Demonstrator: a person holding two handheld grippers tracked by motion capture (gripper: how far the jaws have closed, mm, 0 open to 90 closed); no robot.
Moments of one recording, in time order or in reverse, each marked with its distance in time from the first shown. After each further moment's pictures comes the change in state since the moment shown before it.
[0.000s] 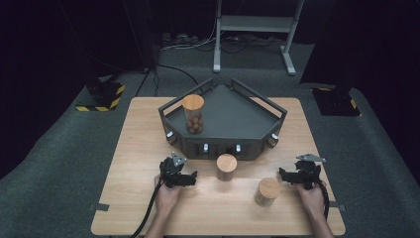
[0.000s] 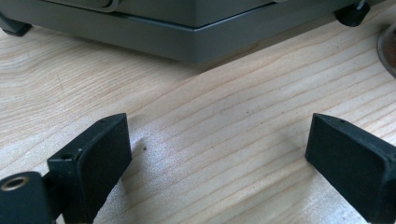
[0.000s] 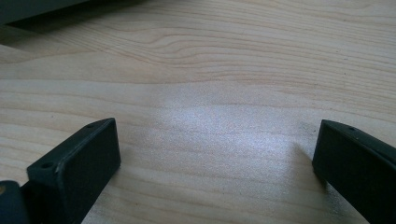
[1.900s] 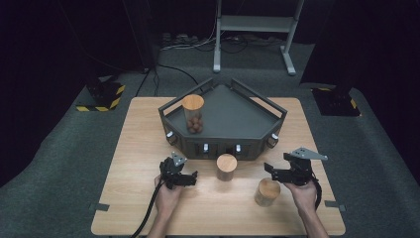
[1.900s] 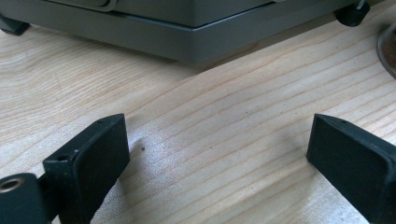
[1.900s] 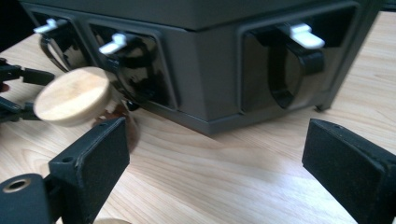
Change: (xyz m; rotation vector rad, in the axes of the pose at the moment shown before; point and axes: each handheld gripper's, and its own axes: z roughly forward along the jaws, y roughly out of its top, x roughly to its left) left arm 0.000 0.000 0.000 0.007 -0.003 0.001; right arm 0.066 0.049 -0.073 -0.201 0.300 -0.043
